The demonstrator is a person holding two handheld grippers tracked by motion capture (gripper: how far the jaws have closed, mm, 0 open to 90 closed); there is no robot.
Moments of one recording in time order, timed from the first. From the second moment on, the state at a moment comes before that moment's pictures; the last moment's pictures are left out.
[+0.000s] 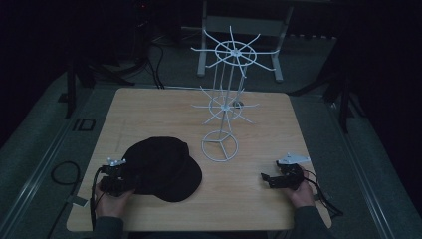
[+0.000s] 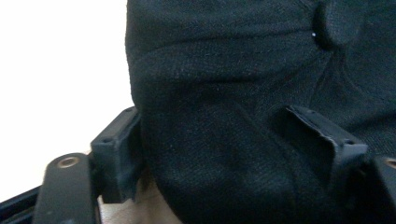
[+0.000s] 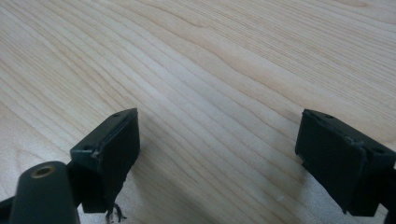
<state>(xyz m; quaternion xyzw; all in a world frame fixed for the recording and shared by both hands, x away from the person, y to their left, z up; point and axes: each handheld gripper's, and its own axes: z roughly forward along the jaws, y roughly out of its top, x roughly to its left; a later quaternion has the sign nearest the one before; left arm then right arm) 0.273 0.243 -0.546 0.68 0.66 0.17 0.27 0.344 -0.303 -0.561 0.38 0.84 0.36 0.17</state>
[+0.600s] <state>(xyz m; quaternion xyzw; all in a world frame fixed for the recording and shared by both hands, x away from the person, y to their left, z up) 0.284 0.246 -0.545 0.66 0.69 0.17 0.26 0.344 -0.303 -0.561 0.38 0.84 0.36 0.17</state>
